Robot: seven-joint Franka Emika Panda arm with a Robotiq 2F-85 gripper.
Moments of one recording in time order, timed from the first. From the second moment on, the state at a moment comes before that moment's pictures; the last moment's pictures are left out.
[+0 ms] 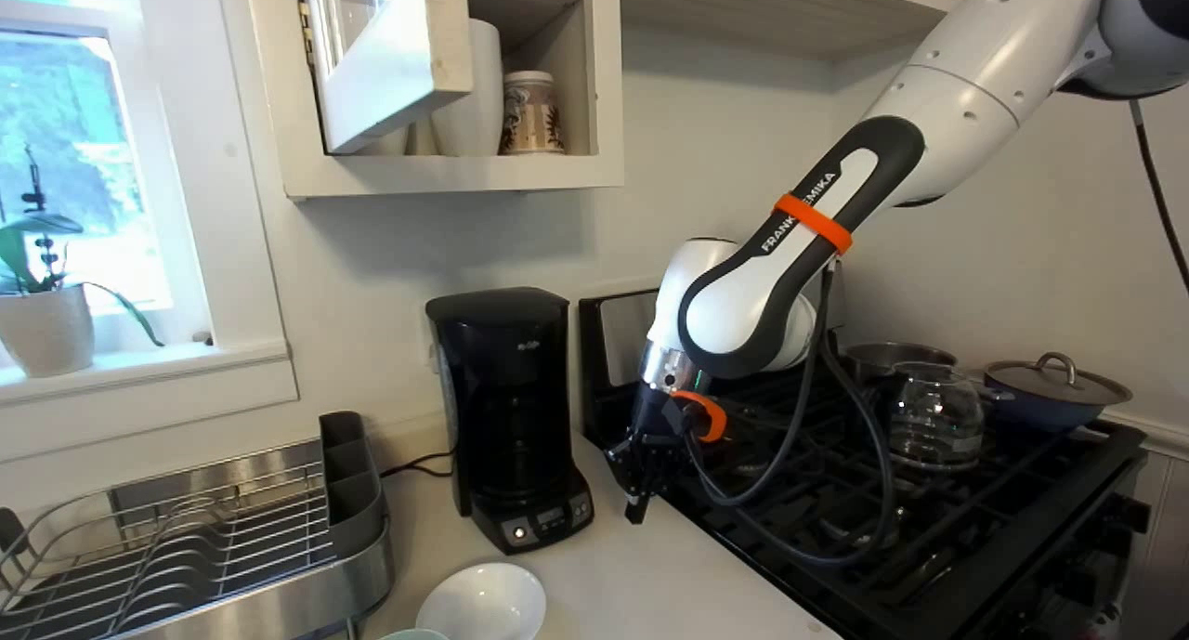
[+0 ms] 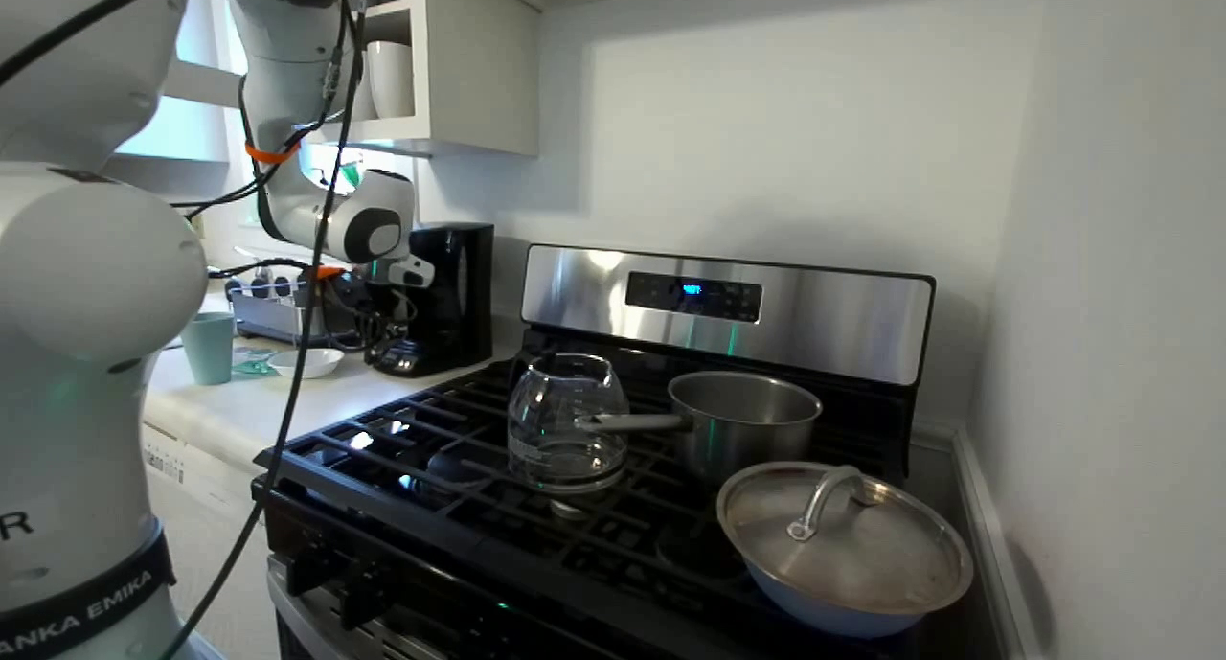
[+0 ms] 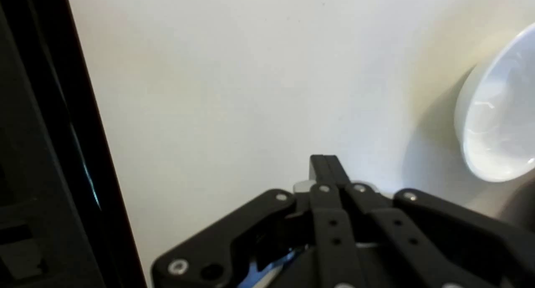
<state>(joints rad) 0.28 0.37 0.31 -2.17 0.25 2.74 0.38</state>
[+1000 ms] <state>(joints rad) 0.34 0.52 0.22 -2.01 0.25 2.83 0.43</state>
